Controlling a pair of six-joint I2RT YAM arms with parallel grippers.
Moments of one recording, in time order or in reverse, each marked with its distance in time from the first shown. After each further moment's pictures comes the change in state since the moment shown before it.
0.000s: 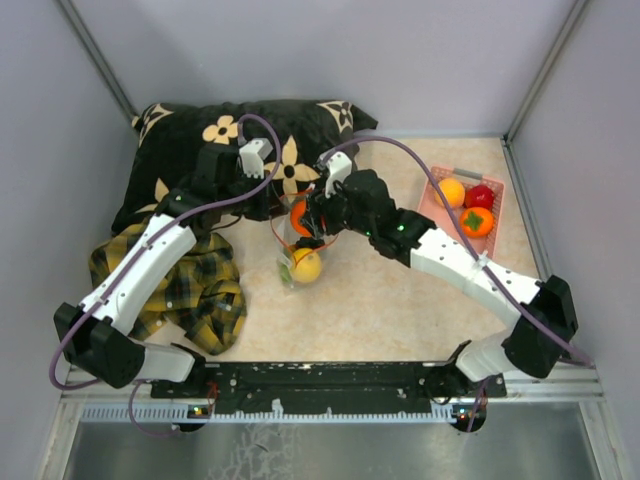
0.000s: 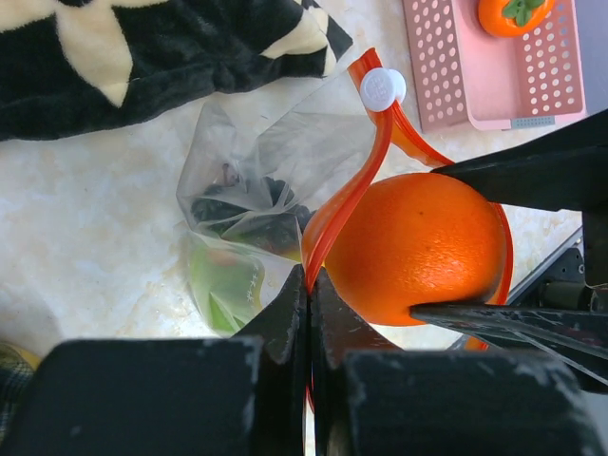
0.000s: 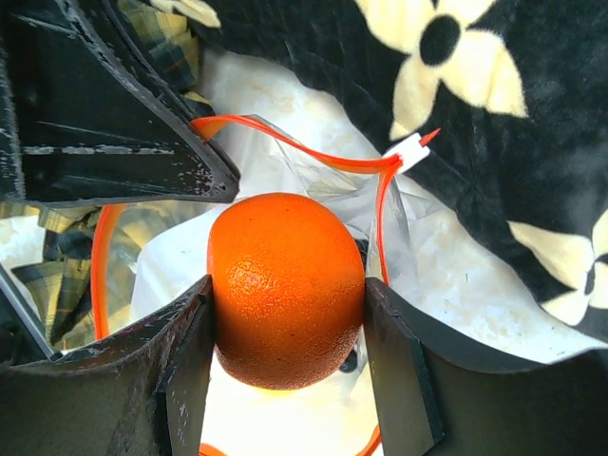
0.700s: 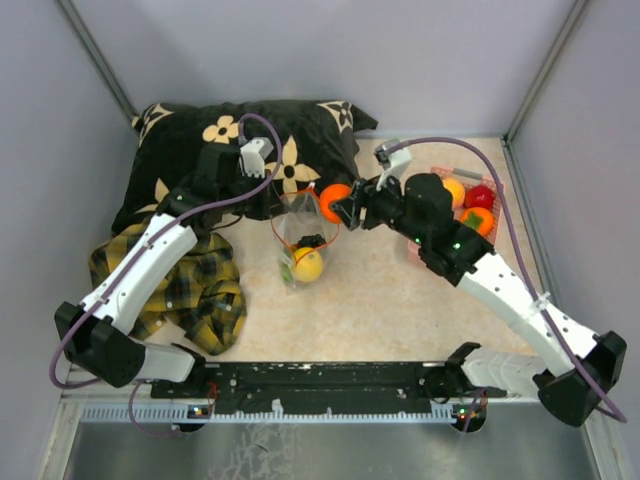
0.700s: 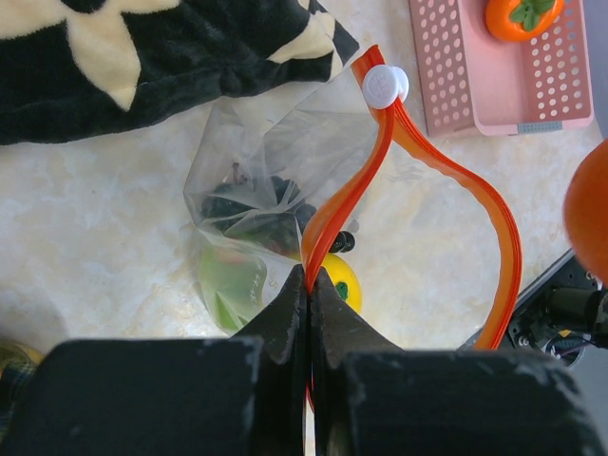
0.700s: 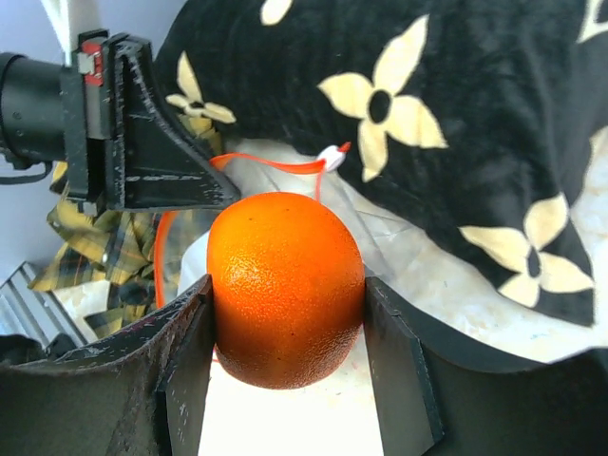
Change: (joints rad) left arm -0.009 0.006 0.008 -0.001 -0.024 0.000; right arm -0.152 -0.310 -0.123 0.003 -0.050 0.113
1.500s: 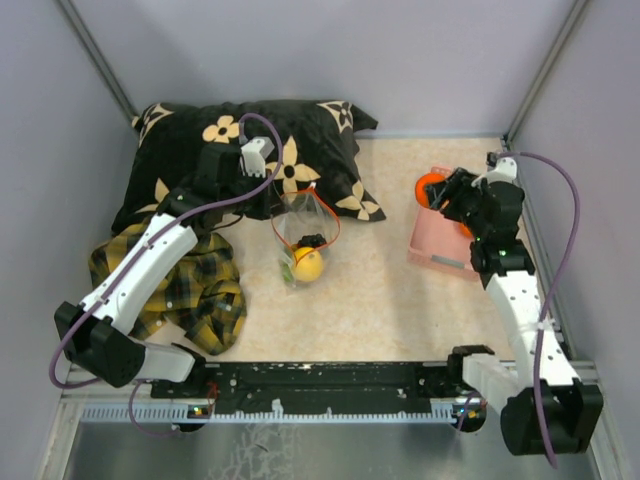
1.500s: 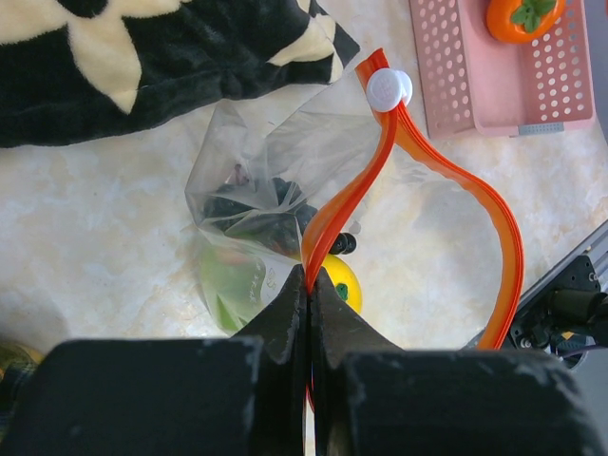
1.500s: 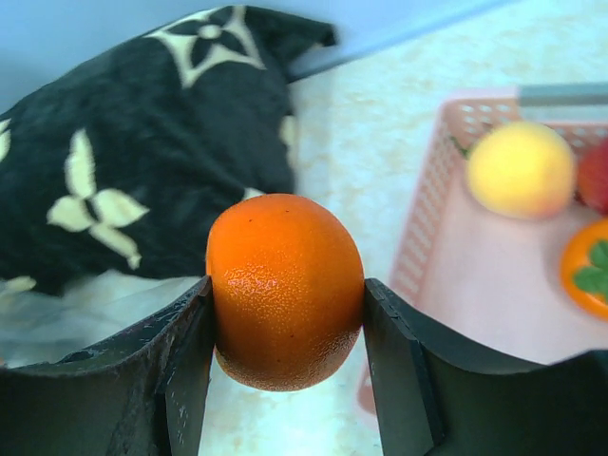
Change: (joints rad) left arm -0.006 0.000 0.005 0.000 -0.011 0.001; right arm -0.668 -0.093 -0.281 0.107 -0.072 0.166
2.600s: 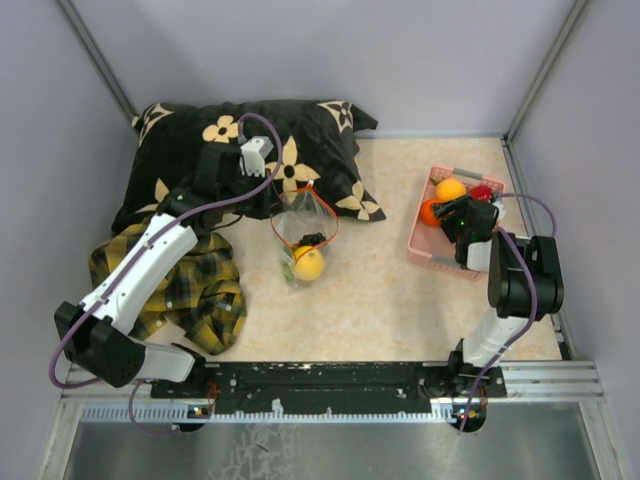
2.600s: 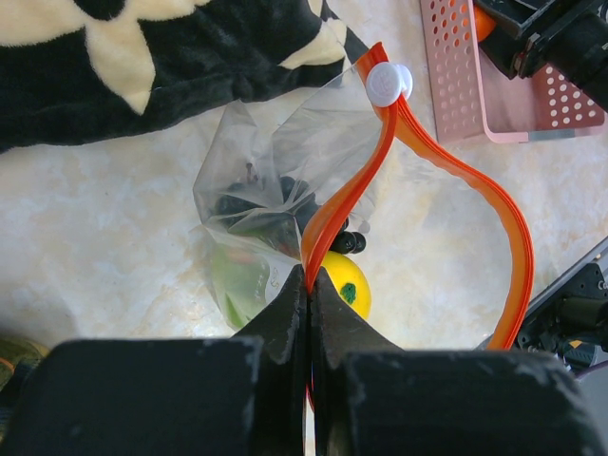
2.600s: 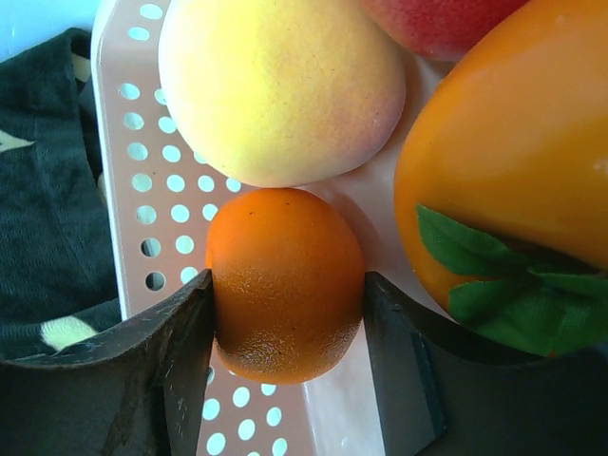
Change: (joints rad) left arm 0.000 0.000 0.000 0.000 -0.023 0.000; right arm -0.130 0.745 -0.183 0.724 0.031 0.444
